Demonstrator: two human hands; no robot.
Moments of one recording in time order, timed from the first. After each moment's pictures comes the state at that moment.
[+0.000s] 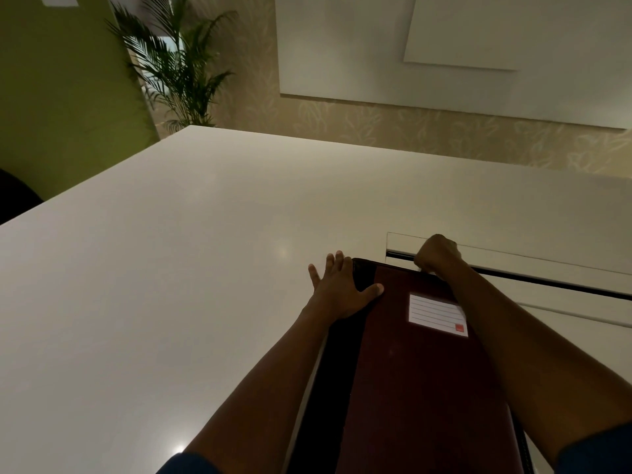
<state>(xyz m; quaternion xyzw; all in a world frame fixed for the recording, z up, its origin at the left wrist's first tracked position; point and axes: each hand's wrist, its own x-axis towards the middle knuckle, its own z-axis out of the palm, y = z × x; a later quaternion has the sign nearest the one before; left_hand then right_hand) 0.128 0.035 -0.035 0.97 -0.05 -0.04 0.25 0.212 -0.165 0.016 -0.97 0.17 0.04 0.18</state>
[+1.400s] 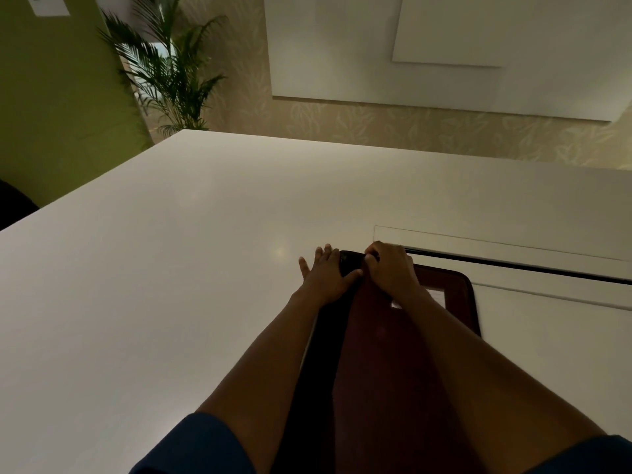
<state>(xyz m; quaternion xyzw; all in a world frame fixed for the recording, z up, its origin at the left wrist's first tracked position) 0.124 0.036 -0.022 0.97 -0.04 -0.05 0.24 0.145 -0.123 -0.006 -0.96 -0.06 -0.11 0.27</state>
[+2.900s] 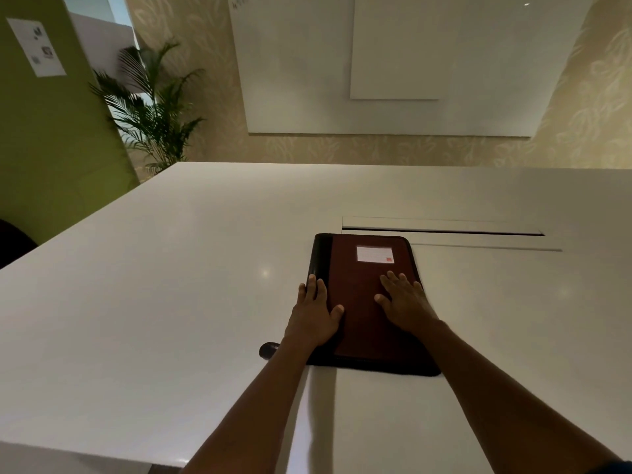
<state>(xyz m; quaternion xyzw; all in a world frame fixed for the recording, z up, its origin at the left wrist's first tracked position) -0.110 0.030 -0.021 0.97 -0.08 -0.02 0.23 -0.089 -0.195 -0.013 -0.99 -0.03 0.01 0.14</state>
